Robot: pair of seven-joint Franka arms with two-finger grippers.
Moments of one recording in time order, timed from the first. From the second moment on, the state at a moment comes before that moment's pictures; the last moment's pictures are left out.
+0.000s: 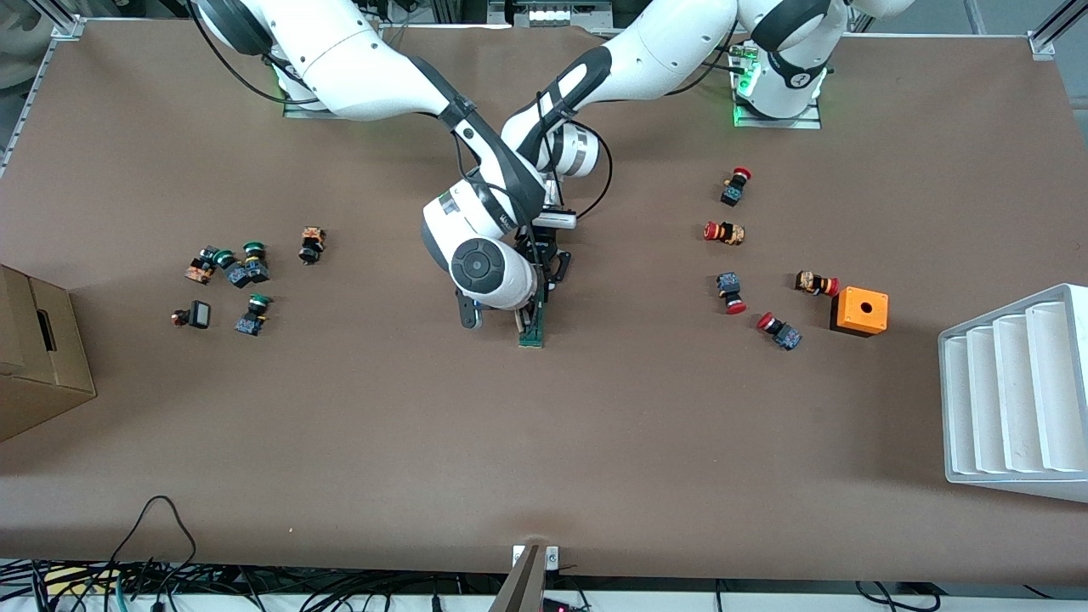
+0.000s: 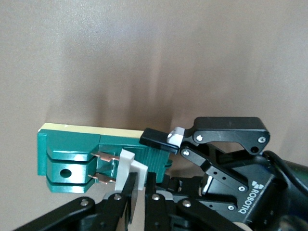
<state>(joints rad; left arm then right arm) -0.76 0.90 -0.31 -1.74 2.01 2.07 -2.70 0.63 0.87 0.08 -1.28 0.21 2.06 2.00</state>
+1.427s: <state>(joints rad) -0.75 0.89 -0.31 -1.71 2.01 2.08 -2.68 0.36 0.59 0.07 -1.25 0.22 1.79 1.52</state>
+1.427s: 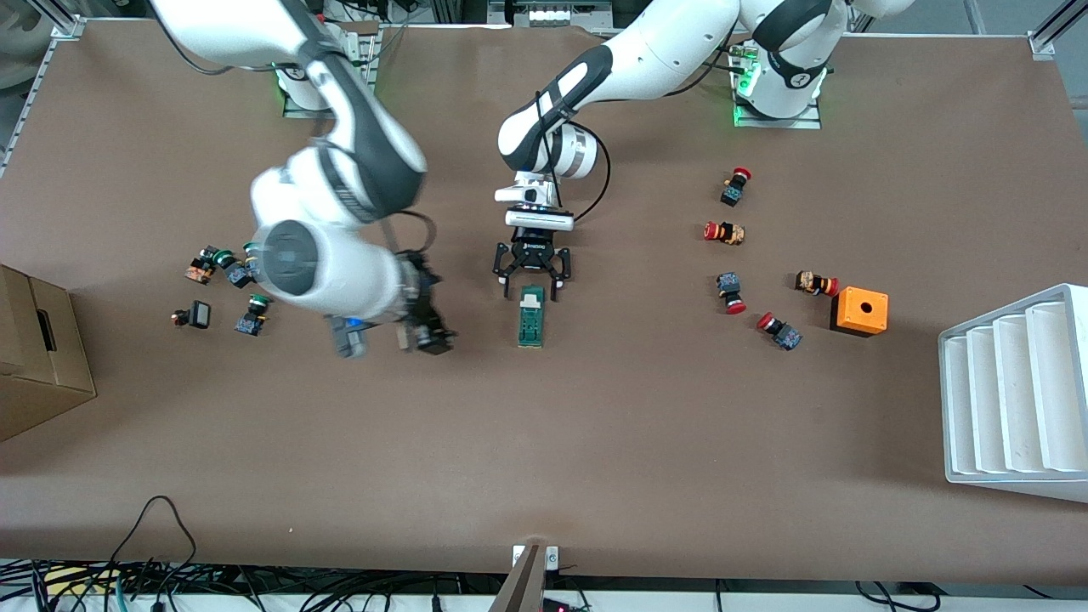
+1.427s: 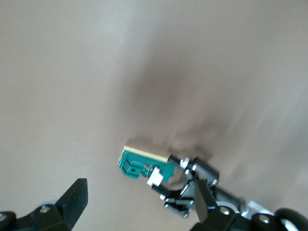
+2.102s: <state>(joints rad) -0.61 0.68 -0.38 -1.70 1.50 2.28 -2.08 0.07 0.32 0.06 -1.39 0.15 1.60 0.54</state>
